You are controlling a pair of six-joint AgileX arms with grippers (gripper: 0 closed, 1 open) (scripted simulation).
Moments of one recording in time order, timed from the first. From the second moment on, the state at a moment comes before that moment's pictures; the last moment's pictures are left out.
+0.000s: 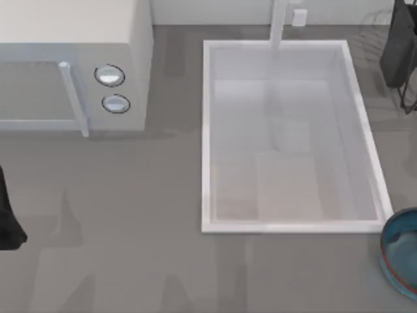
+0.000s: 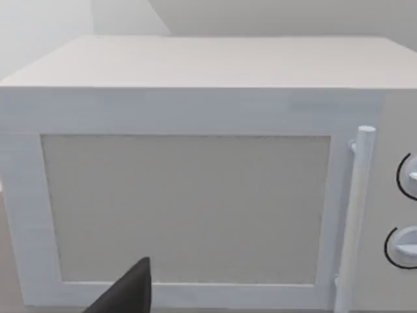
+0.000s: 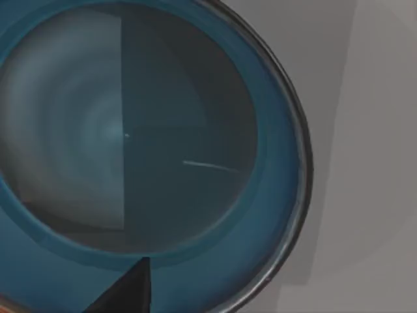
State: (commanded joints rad) left arm 0.00 0.00 0.00 0.00 0.00 0.00; right arm -0.10 1.44 0.99 -1.13 0.00 -0.09
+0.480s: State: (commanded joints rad) left arm 0.00 0.00 0.00 0.00 0.00 0.00; right arm -0.10 1.56 0.76 -0.77 0.00 -0.09
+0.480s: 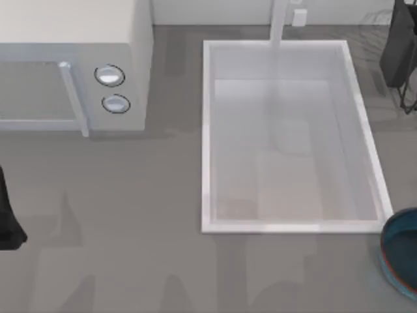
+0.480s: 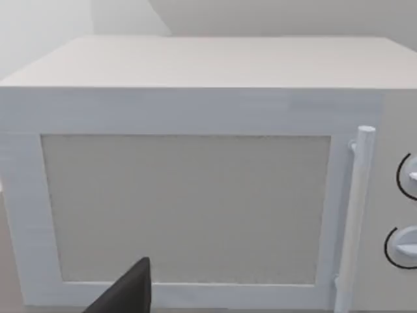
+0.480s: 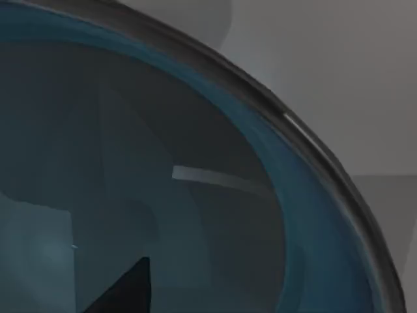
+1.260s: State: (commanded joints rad) left arm 0.00 0.00 0.00 0.00 0.00 0.00; right arm -0.10 1.56 0.75 -0.76 0.00 -0.09
